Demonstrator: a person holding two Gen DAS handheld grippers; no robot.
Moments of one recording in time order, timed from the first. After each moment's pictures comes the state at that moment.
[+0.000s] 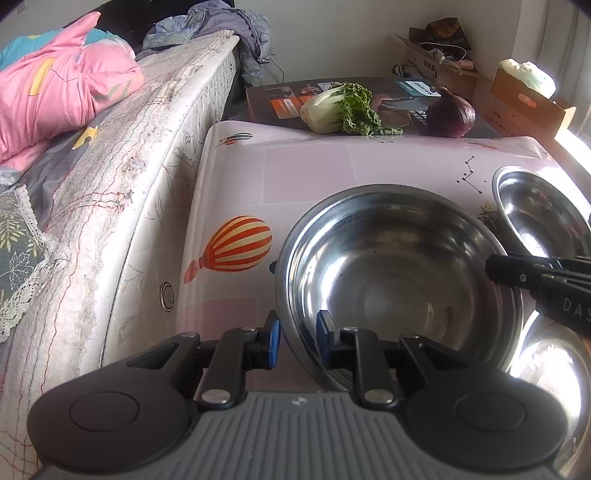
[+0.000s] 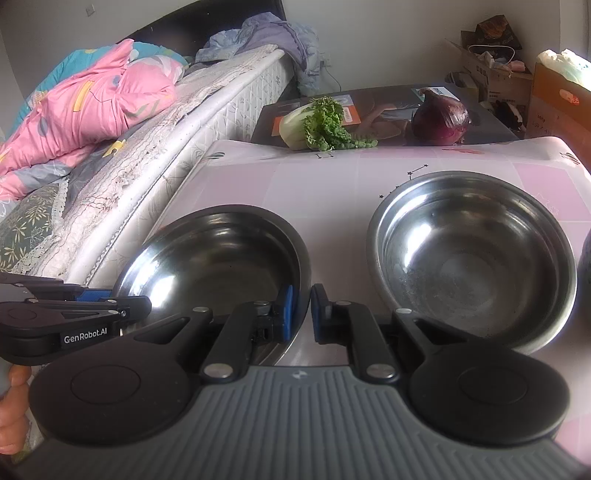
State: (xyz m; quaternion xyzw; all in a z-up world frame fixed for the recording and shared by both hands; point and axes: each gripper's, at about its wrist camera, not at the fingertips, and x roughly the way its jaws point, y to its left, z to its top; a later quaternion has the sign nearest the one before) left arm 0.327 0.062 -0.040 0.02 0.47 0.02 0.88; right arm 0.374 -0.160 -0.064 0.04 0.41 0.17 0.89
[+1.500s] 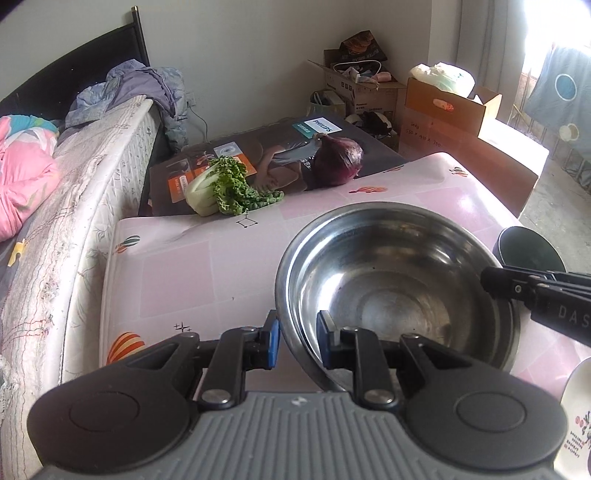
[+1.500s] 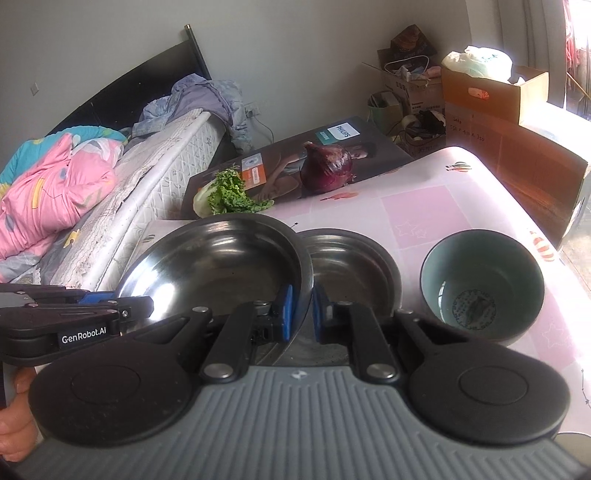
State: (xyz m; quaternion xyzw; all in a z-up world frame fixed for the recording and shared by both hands) left arm 0.366 -0.069 0.011 0.08 0.43 -0.08 0.89; right arm 0.357 -0.303 -0.009 0.13 0.37 0.07 0.92
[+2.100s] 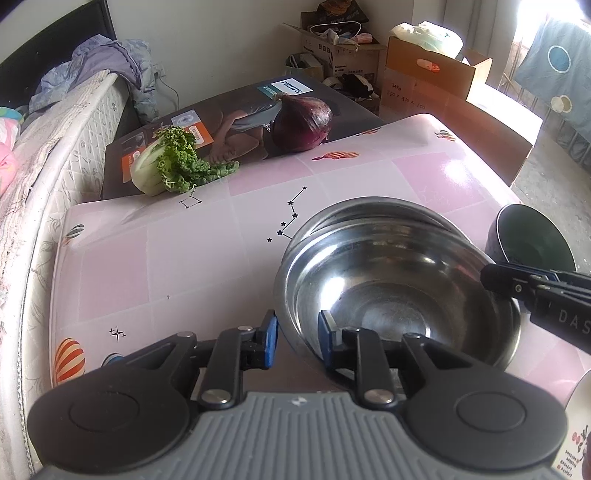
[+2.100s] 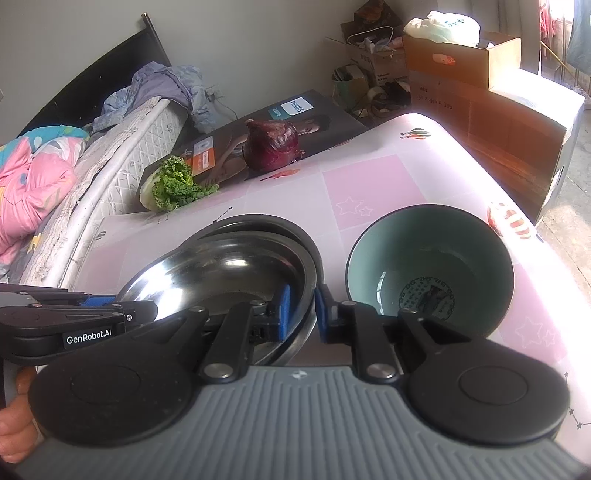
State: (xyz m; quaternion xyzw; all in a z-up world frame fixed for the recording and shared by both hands) left arm 0.405 -0.108 -0.026 0.09 0.48 -0.11 0.87; right arm 0.389 -0.340 -0.050 0.14 0.41 0.02 0.90
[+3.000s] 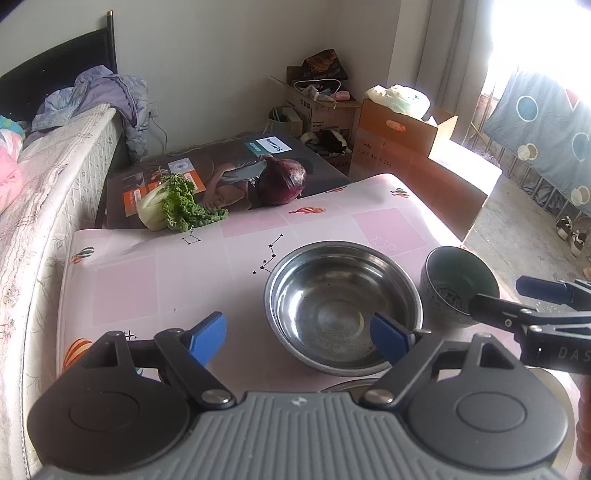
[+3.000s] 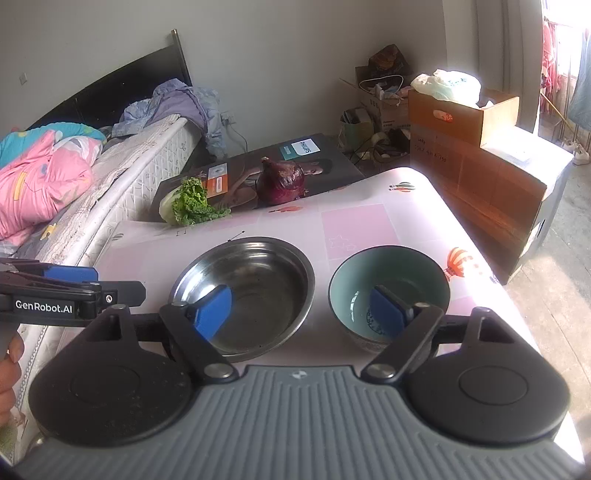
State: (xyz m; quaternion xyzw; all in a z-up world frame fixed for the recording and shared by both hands) left arm 0.339 -0.087 0.039 0.04 0.40 -0.15 0.90; right arm 0.321 -0.346 0.014 0.07 0.36 0.03 0.93
